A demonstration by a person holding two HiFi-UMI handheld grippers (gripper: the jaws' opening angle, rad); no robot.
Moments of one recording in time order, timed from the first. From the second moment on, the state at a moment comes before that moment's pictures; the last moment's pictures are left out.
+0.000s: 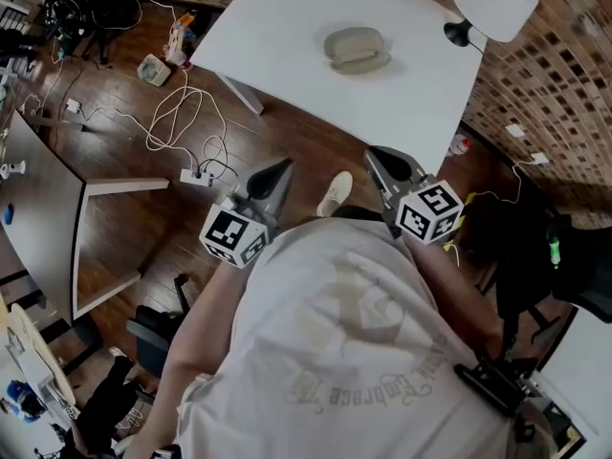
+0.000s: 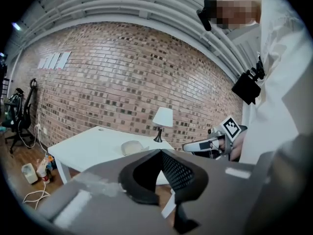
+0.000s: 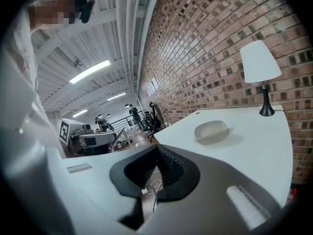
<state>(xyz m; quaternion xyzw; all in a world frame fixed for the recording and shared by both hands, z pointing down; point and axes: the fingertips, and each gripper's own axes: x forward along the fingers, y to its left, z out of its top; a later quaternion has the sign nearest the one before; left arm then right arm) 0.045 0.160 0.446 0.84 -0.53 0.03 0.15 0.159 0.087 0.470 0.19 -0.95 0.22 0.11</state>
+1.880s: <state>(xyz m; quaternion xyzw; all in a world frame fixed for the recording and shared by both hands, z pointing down) -0.019 -0.104 0.453 0.93 -0.33 0.07 0.15 0.102 -0.105 0.478 0.41 -0.87 0.25 0.08</state>
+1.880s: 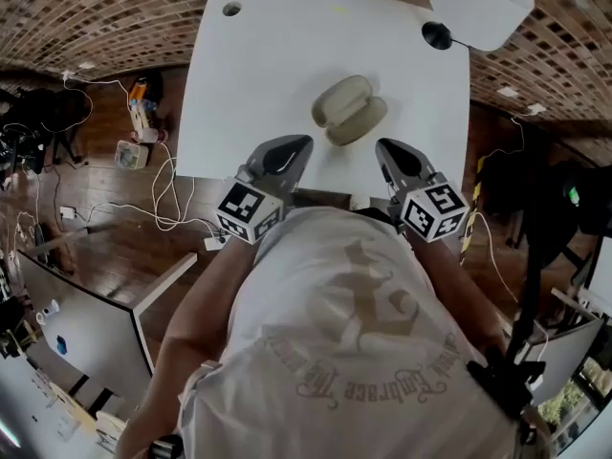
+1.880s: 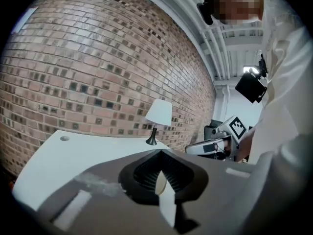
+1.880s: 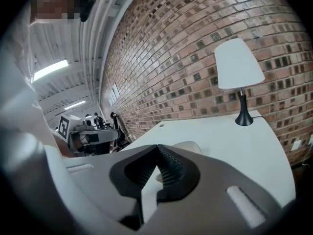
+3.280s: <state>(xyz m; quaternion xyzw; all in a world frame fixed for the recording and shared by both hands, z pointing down) -0.116 -0.132 0.479 0.96 -0.20 0.08 0.17 0.076 -0.103 0.543 0.62 -0.69 0.38 0.00</state>
